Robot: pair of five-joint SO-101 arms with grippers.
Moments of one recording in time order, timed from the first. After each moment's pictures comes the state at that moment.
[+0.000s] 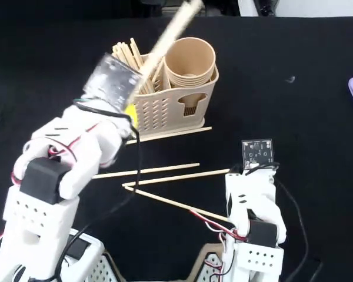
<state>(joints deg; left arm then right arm) 14.9 -49.1 18.2 67.1 -13.8 10.5 -103.2 96.6 58.9 10.5</state>
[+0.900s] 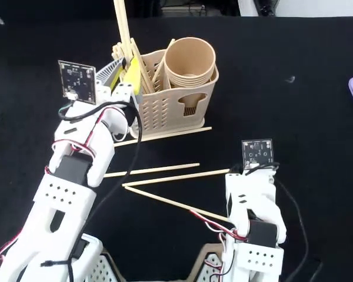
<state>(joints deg) 12.1 -47.9 49.4 8.1 7.3 10.5 -103.2 96.6 58.9 10.5</state>
